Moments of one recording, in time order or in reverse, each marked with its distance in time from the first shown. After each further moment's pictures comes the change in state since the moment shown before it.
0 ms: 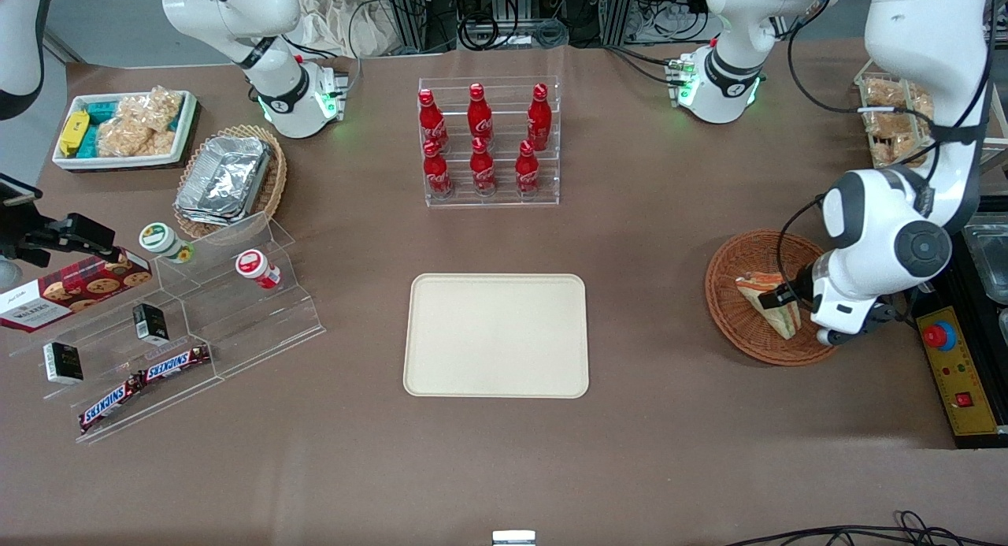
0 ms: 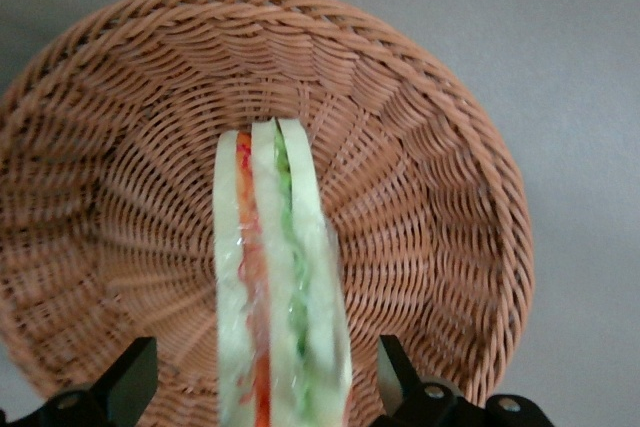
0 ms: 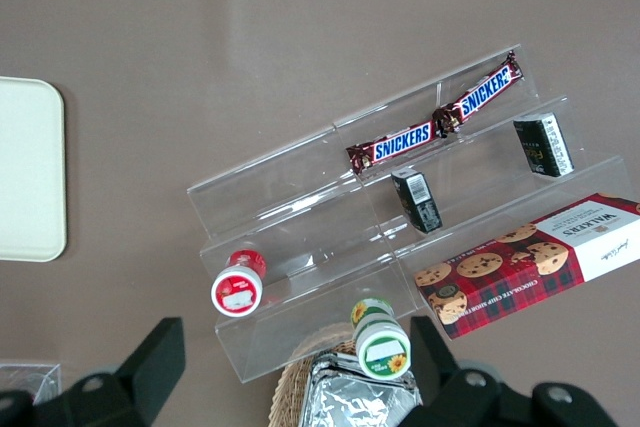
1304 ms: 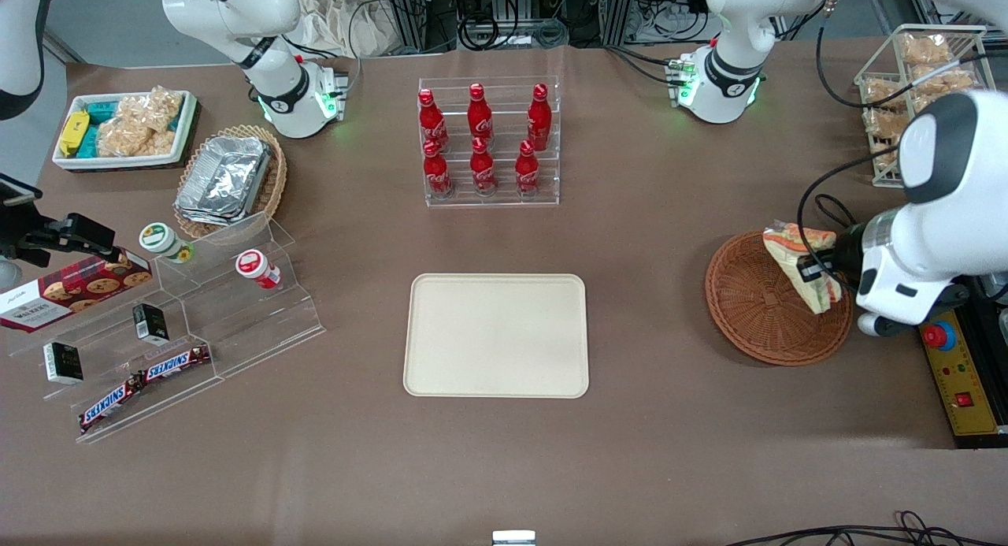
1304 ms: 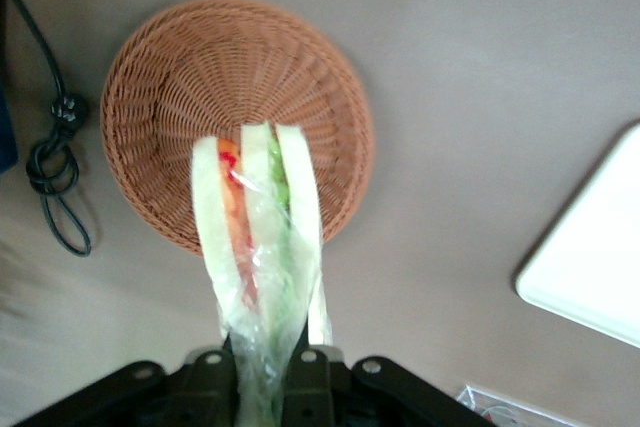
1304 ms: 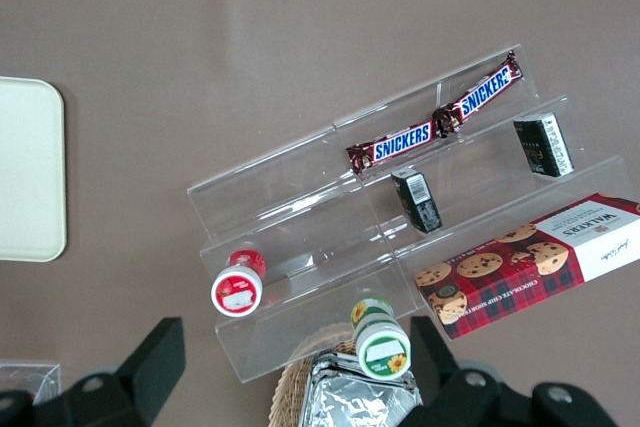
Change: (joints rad) arm -0.012 -0.078 -0.135 0.589 -0.020 -0.757 -0.034
